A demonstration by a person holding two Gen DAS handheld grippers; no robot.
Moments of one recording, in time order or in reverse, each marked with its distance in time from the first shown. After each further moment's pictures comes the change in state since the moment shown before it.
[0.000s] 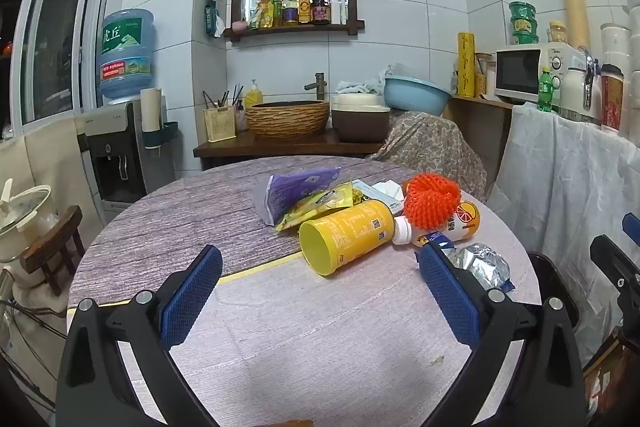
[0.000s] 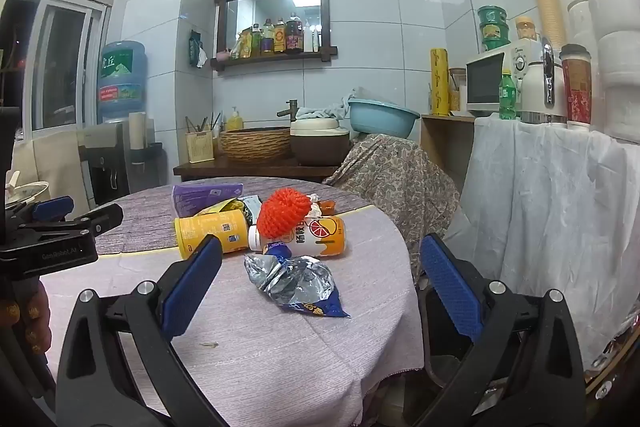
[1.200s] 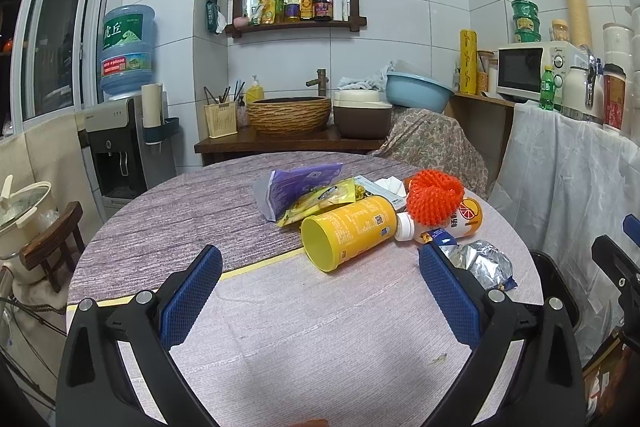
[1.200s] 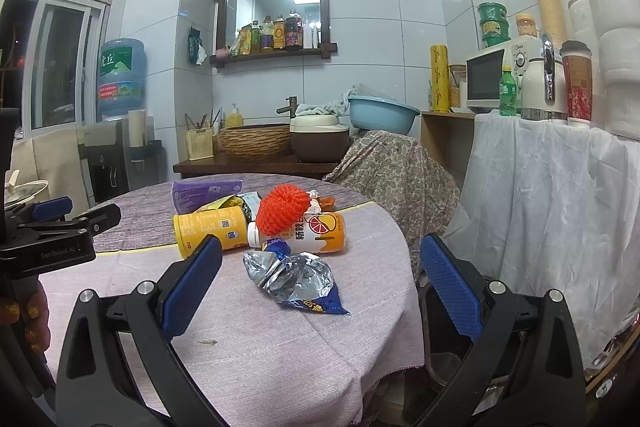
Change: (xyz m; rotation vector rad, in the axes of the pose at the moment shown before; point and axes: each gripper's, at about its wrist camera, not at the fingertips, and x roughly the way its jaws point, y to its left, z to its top) left arm 0.001 0.002 -0.002 0.001 0.016 0.003; right arm 0.002 -0.001 -0.002 0.004 0.011 -0.002
